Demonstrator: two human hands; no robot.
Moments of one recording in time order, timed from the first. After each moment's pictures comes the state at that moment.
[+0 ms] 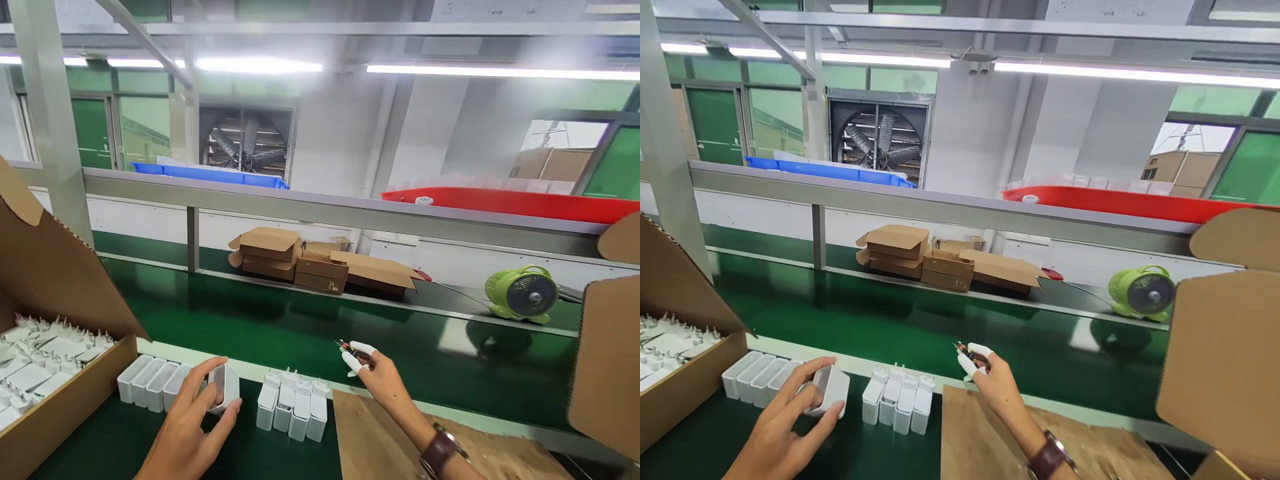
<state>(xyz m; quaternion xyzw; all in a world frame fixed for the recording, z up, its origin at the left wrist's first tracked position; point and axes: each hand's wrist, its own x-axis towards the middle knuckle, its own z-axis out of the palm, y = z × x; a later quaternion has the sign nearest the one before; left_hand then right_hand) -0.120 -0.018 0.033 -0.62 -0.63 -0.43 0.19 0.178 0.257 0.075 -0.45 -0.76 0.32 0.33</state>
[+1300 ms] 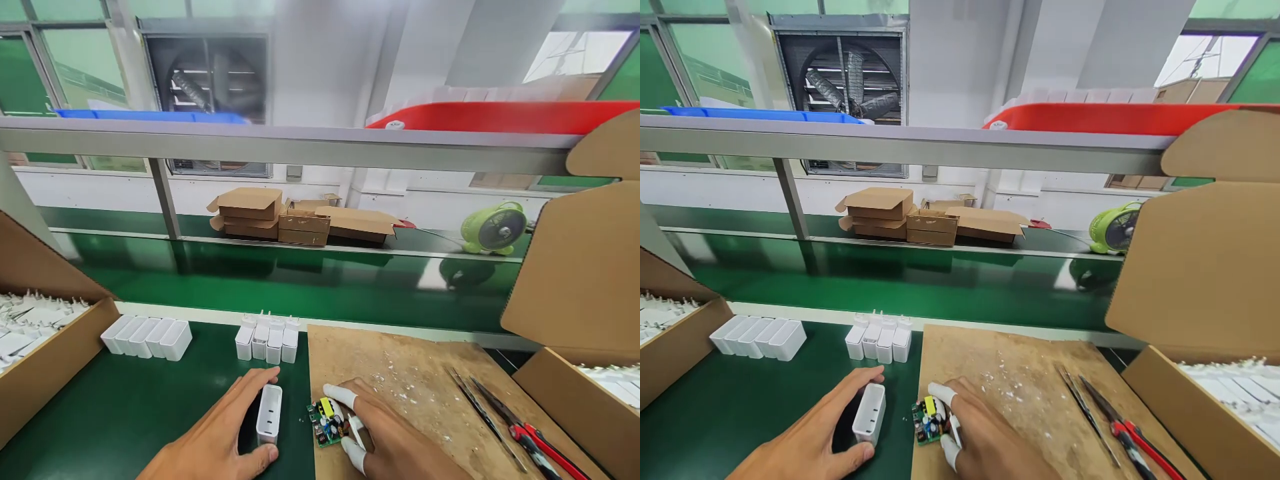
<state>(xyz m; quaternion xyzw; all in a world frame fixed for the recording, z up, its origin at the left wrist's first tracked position) -0.039 -0.042 0.018 -0.72 -0.59 -0.30 -0.22 0.275 0.089 0.055 -0.26 -0.93 0.20 0.13</state>
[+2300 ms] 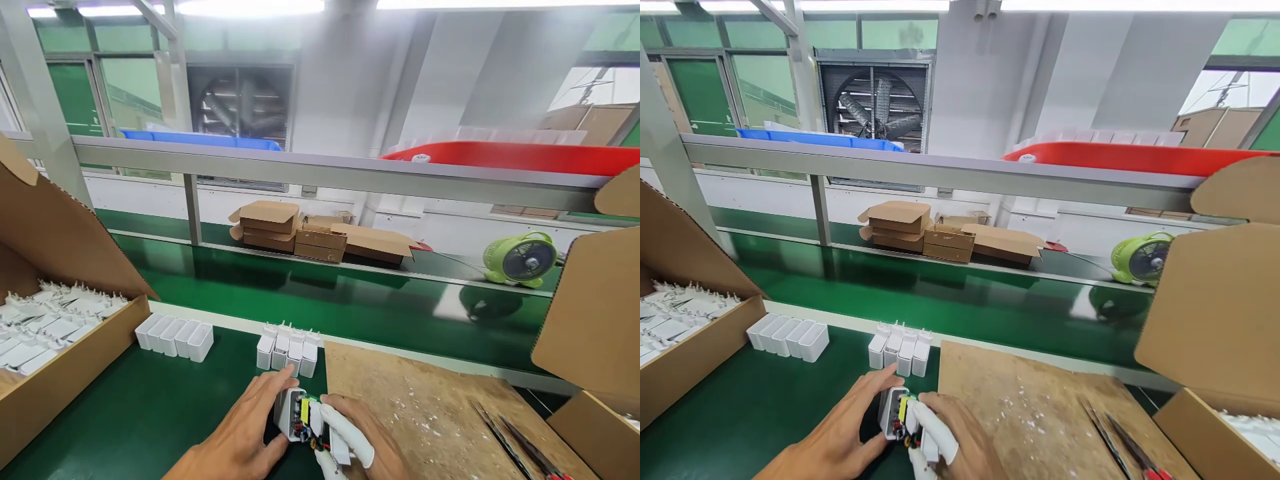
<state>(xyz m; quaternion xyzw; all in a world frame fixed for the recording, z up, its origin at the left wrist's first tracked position) -0.029 -0.029 0.015 -0.74 -0.52 -0.41 -0.12 0.224 0.073 0.037 -0.11 -0.92 0.01 0.37</state>
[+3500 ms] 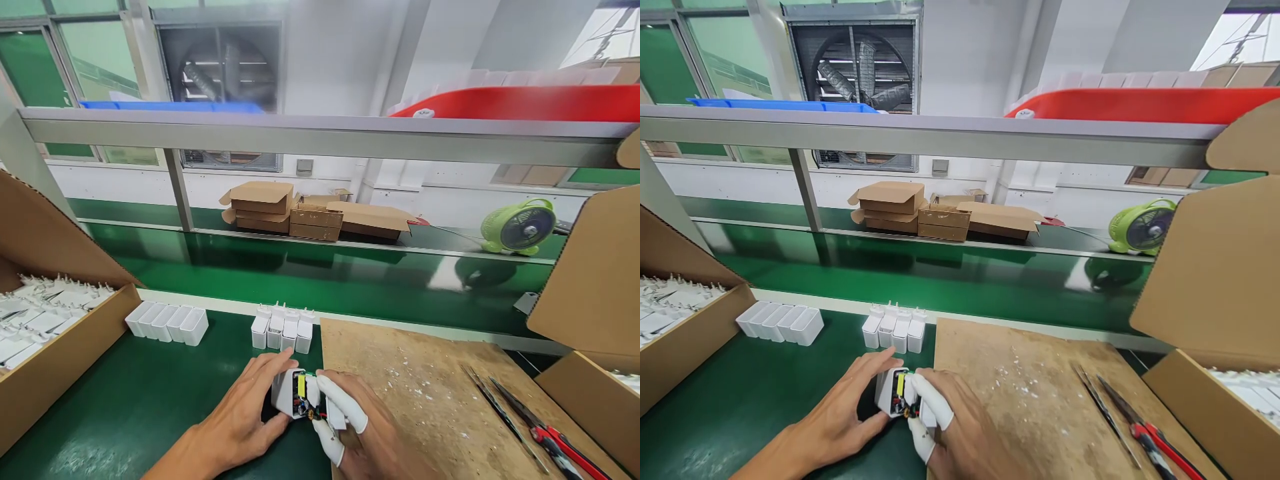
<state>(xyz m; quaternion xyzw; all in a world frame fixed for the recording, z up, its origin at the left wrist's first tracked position) -0.028 -0.030 0.012 -0.74 -0.51 -0.41 -0.14 0.228 0.066 0.030 -0.16 -0.93 0.12 0.32</state>
